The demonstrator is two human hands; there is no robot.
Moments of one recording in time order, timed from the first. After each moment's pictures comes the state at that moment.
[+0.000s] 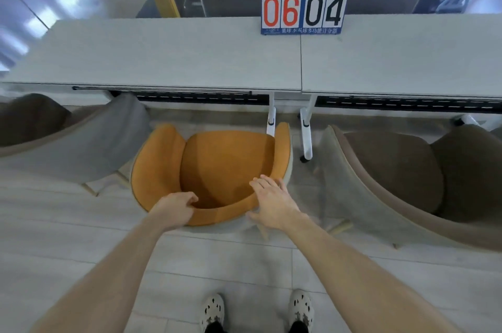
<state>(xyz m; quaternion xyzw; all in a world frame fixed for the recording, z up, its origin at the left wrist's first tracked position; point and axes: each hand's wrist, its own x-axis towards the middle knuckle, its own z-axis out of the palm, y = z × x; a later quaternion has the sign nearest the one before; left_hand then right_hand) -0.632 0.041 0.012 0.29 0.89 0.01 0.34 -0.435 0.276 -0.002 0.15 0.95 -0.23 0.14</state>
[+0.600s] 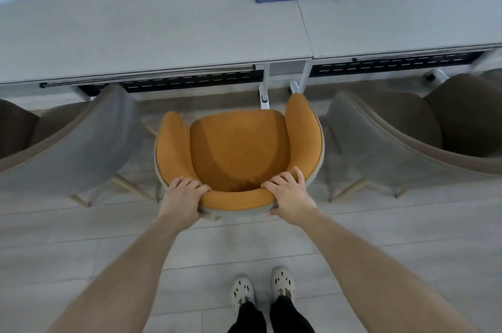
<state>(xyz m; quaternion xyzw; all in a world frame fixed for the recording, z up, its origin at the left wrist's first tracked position) -0.733 -0.055 -0.061 0.57 0.80 -0.10 0.16 -0.472 0.159 -0.048 0.22 0.95 -0.16 0.16</state>
